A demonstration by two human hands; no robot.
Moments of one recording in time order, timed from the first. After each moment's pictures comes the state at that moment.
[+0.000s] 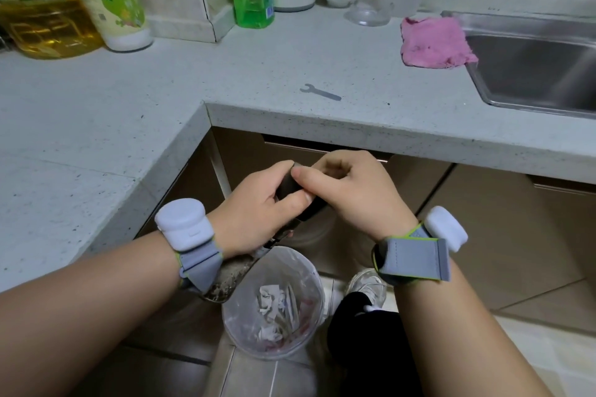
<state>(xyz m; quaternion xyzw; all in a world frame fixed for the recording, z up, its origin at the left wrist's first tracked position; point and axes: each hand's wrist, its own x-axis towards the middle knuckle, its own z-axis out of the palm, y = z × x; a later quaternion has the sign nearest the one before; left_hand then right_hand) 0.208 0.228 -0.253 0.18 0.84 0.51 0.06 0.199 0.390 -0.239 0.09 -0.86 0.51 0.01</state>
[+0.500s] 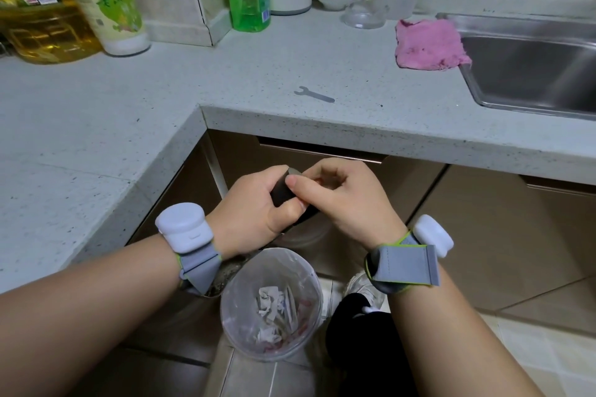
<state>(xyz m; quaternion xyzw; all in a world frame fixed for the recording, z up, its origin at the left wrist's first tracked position) 0.210 0.230 -0.253 0.20 0.87 0.45 0.02 0.204 0.394 -0.249 0.10 -0.83 0.55 0.00</state>
